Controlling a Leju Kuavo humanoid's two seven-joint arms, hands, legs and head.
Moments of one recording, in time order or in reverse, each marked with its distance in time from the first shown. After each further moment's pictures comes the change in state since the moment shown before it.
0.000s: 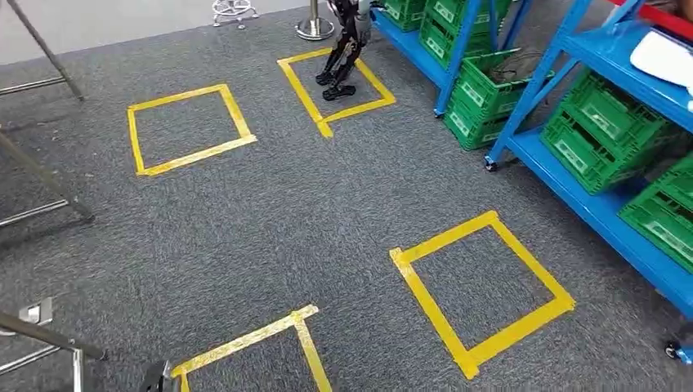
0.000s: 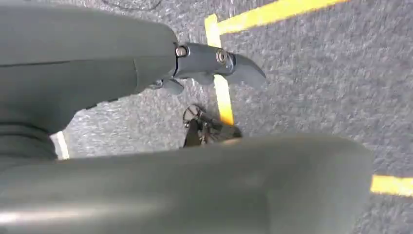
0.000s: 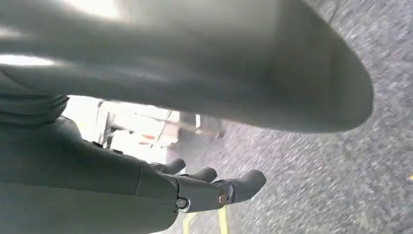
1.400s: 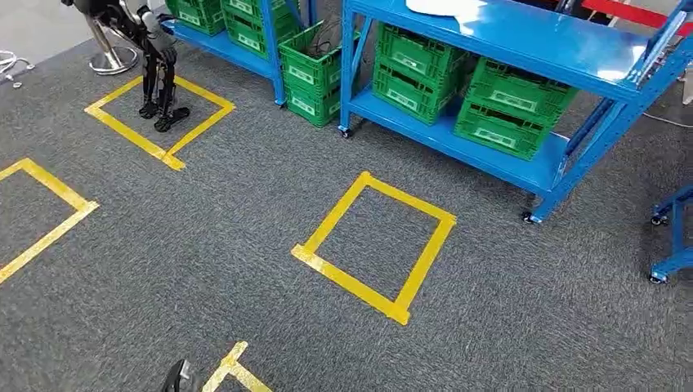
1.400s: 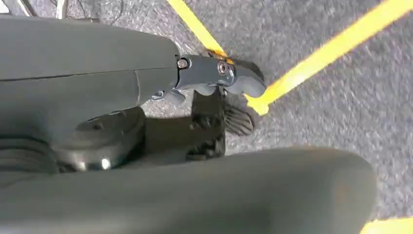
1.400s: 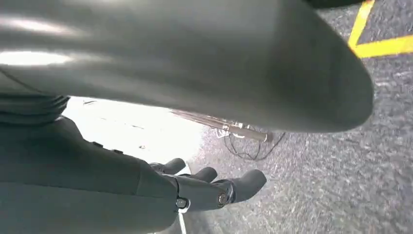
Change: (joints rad) left arm -0.013 -0.042 0.037 0.023 0.115 -0.166 0.062; right arm 0.001 0.001 0.001 0.001 -0.042 0.006 0.043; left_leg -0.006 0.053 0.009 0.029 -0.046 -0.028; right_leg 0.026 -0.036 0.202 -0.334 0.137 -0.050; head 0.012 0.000
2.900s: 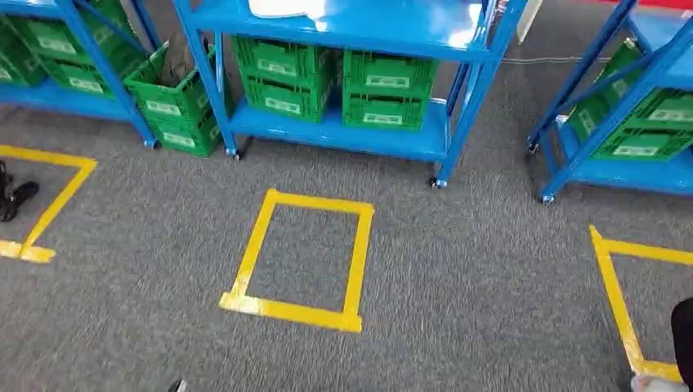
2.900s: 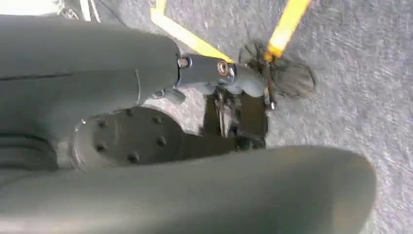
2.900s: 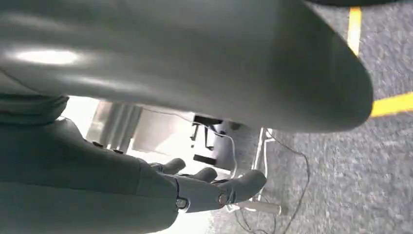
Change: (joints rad) left arm 0.018 -0.002 -0.030 0.068 0.059 -0.051 0.060; right arm -0.008 -0.026 0.057 0.002 0.005 0.052 0.103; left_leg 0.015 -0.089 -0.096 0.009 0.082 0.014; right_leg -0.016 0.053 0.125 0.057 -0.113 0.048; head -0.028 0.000
